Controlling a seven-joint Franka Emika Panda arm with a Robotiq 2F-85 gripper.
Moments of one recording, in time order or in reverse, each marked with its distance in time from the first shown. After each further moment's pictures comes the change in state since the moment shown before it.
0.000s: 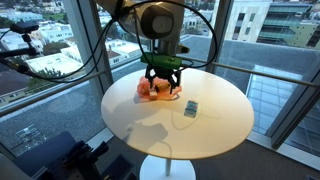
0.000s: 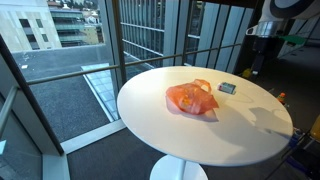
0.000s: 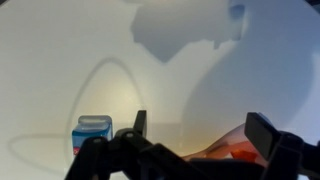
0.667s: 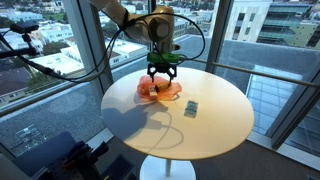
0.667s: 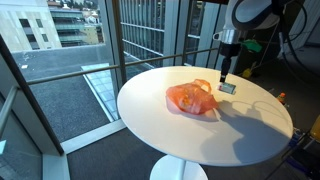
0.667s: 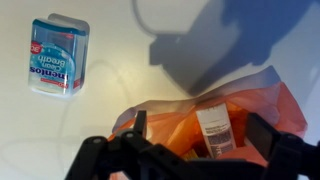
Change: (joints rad) arm 0.079 0.271 0.090 0.290 -0.085 0.027 0.004
